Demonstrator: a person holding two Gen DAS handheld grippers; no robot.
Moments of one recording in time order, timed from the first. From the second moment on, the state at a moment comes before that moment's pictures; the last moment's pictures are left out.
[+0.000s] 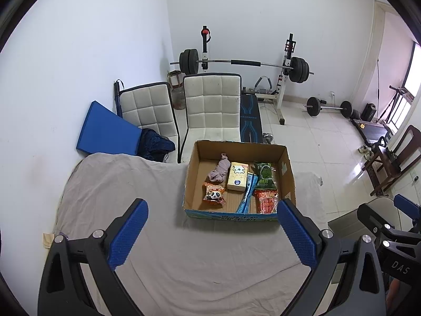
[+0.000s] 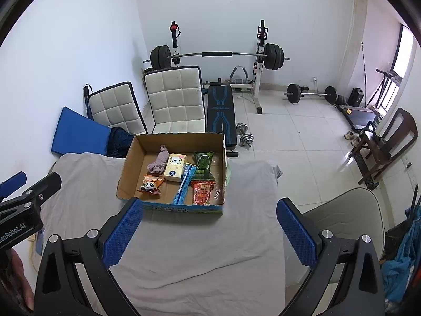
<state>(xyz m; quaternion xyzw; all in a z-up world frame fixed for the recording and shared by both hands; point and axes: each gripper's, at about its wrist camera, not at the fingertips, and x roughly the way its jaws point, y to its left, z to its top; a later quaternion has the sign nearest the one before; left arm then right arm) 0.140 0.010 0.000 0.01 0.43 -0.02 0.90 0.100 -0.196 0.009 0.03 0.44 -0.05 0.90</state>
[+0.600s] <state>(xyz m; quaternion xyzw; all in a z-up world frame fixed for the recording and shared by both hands) 0.141 0.008 -0.009 0.01 0.43 -0.02 0.90 0.102 -0.193 0.005 0.03 0.43 -0.05 0.90</state>
